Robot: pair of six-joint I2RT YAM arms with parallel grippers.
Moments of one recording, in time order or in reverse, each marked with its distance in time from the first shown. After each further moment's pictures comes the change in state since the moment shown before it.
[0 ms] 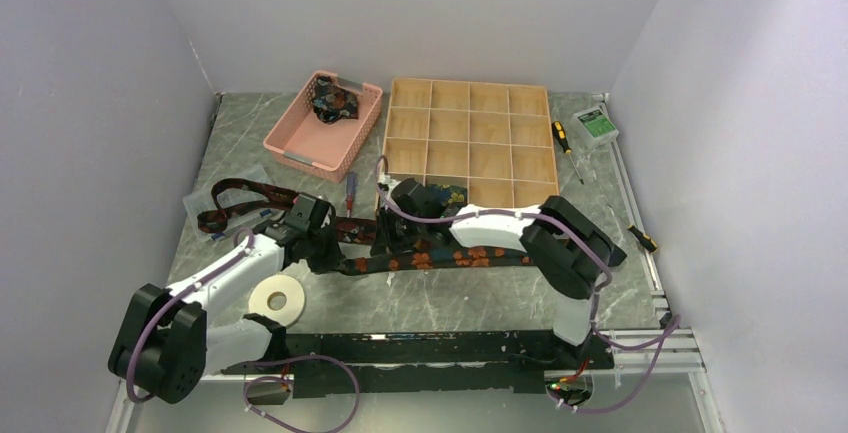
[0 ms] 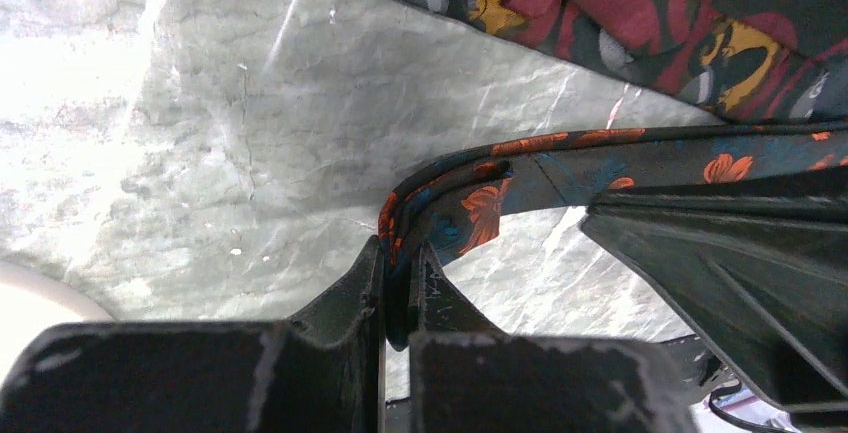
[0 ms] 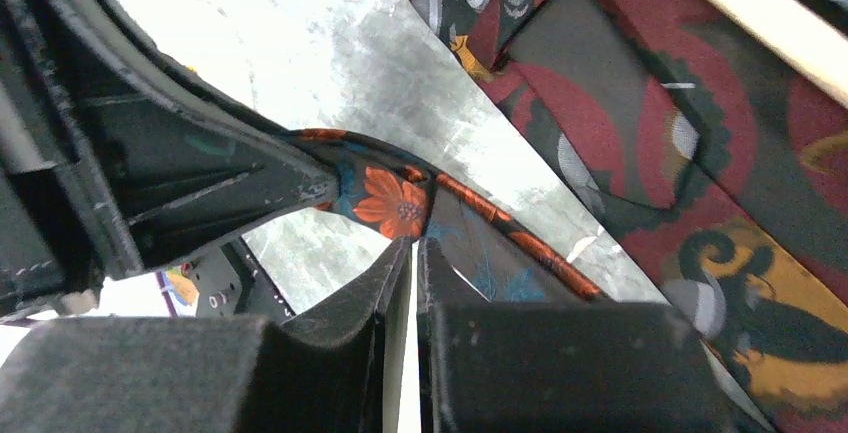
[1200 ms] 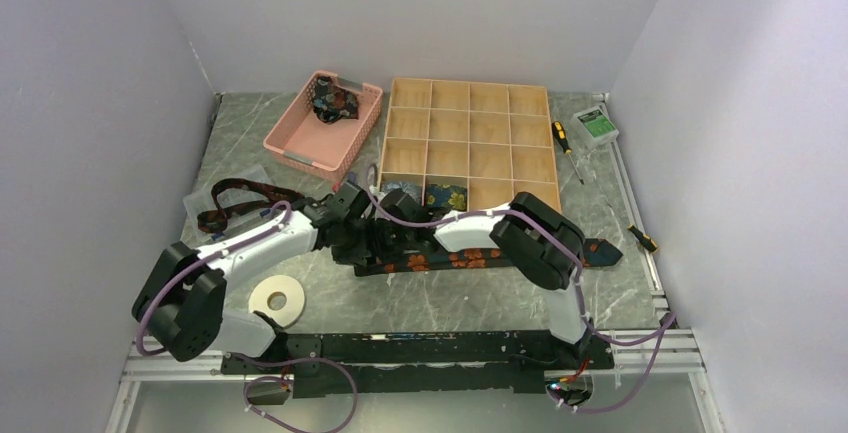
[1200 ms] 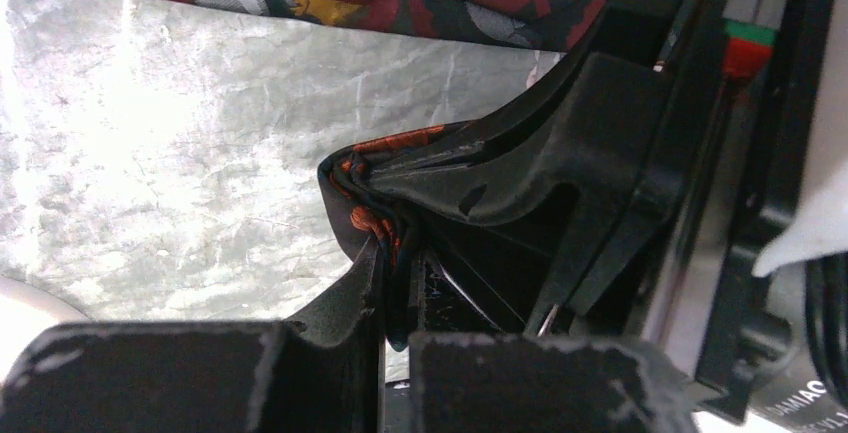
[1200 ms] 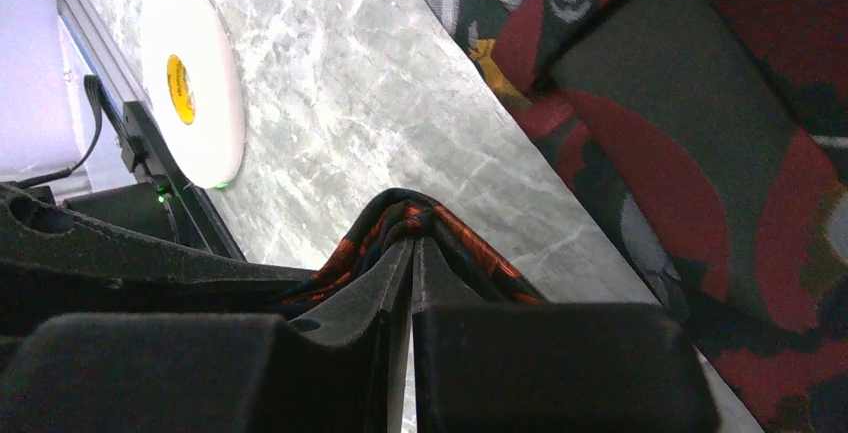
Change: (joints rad) left arm -0.230 0.196 0.235 -0.132 -0.129 0.014; right arm 0.042 0.183 0.063 0.092 -0.076 0.052
